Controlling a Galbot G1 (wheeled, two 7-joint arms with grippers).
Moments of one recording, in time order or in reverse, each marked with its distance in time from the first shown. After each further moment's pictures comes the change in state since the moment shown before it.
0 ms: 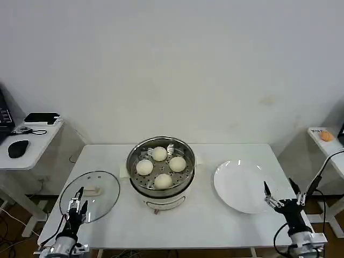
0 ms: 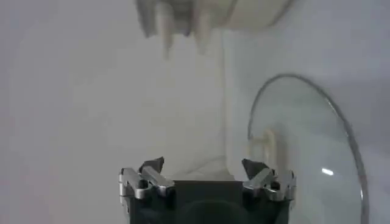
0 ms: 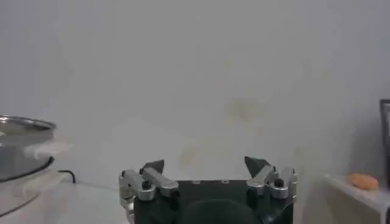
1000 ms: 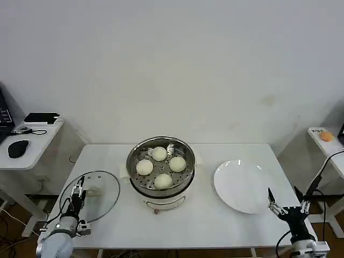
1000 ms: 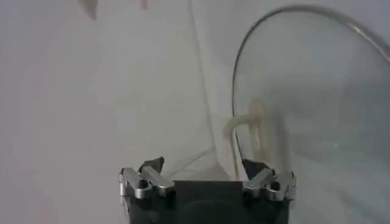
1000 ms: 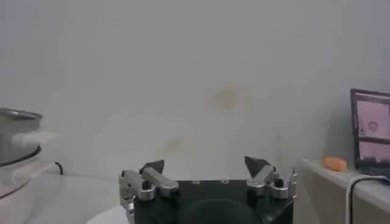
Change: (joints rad) left arm -0.277 0.041 0.089 0.302 0.045 -0.012 0.003; right arm -0.023 0.045 0.031 -0.018 -0.013 0.011 -0.008
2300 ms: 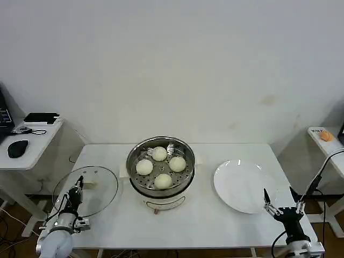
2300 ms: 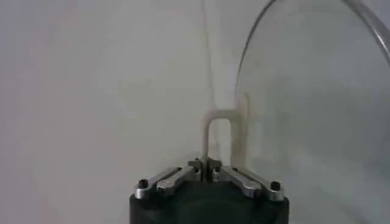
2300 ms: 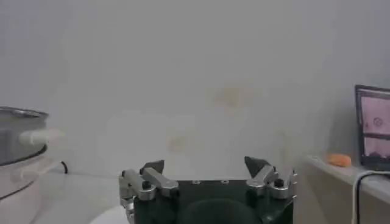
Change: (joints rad) left arm 0.002 -0.030 -0.047 -0.038 -0.073 -0.010 -0.067; right arm -0.006 0.012 -0.032 0.009 -0.022 0.012 0.004
